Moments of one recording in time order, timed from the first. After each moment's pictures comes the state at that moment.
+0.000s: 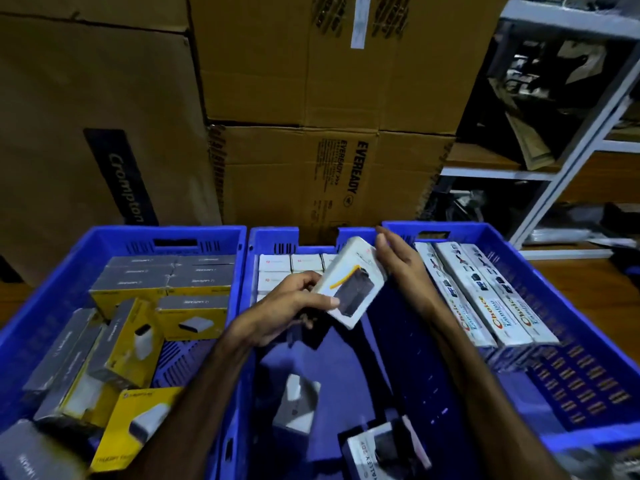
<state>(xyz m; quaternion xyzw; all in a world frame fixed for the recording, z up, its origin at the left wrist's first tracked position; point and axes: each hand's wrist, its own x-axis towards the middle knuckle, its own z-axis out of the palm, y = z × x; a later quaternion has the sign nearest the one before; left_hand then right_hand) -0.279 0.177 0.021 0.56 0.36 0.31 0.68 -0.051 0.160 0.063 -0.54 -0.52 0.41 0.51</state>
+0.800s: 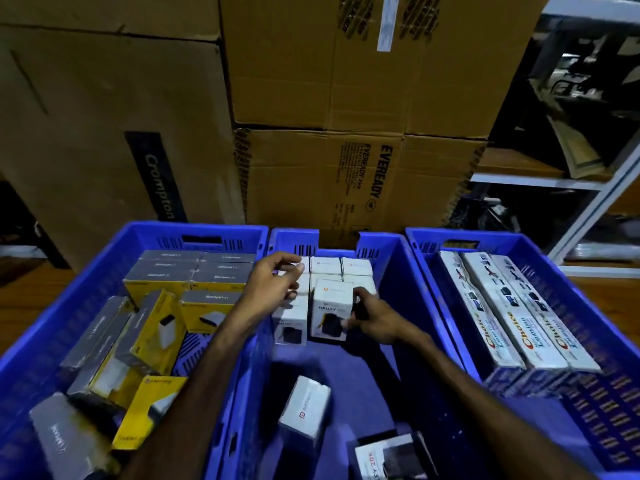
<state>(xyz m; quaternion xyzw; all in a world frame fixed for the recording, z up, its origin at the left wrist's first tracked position) -0.312 0.200 0.015 0.51 0.53 0.47 0.49 -0.064 0.200 -0.035 -0.59 -0.70 0.37 0.15</state>
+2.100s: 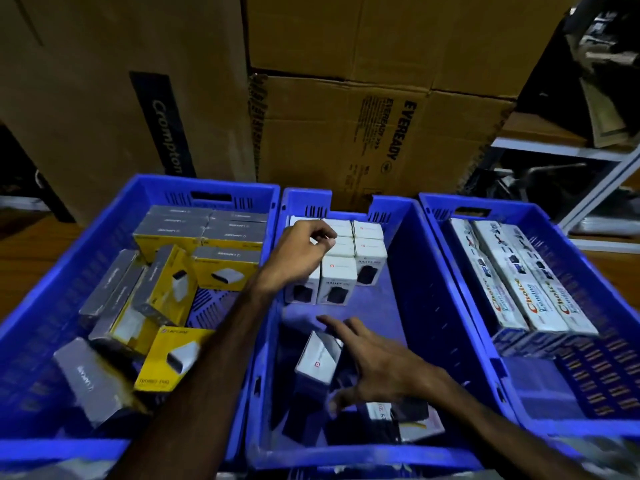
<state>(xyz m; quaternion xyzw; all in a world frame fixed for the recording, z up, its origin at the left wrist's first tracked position) -0.303 0.195 0.014 0.68 0.53 0.36 0.35 -0.111 0.060 -0.013 -0.49 -0.83 0.26 -0.07</state>
